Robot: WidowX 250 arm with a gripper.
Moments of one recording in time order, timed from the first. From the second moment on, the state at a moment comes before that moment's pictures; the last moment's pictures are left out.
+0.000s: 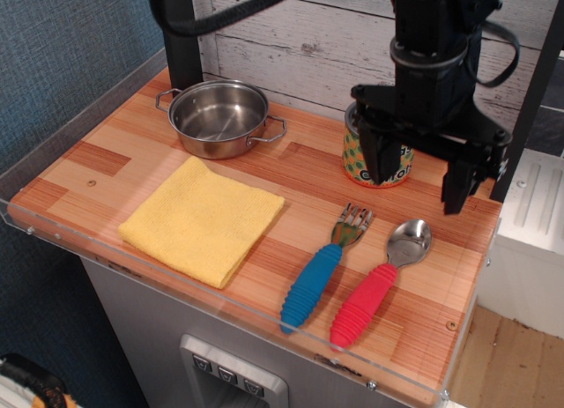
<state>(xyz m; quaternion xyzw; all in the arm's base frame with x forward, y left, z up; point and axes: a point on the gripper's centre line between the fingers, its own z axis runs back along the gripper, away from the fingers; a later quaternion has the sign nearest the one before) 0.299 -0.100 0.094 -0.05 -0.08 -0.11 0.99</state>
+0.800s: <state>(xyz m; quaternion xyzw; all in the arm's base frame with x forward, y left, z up) 0.304 0.018 0.077 0.07 0.00 -0.25 0.97</state>
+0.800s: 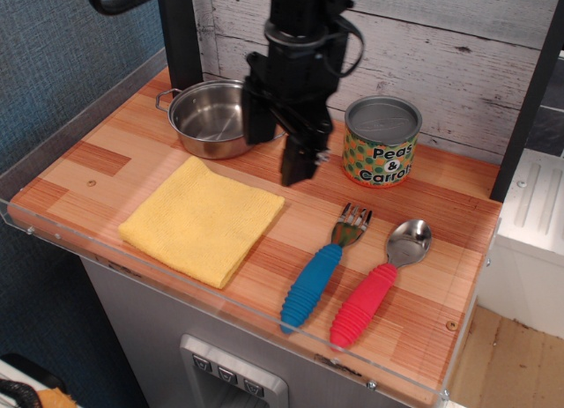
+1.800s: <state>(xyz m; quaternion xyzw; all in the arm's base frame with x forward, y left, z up) 0.335 0.092 0.038 0.11 -0.02 -0.31 0.94</state>
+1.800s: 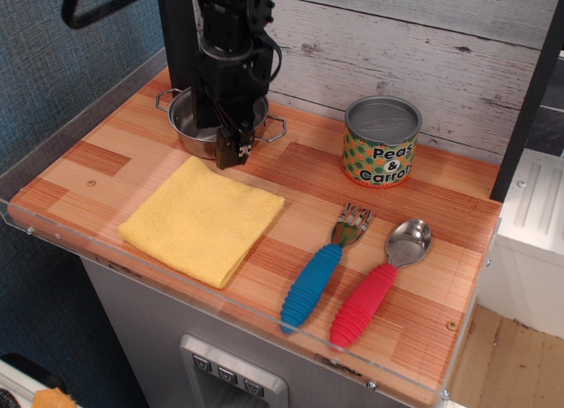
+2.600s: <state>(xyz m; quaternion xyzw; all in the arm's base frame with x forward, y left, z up) 0.355 0.104 0.013 0.06 -0.05 -0.32 0.95</state>
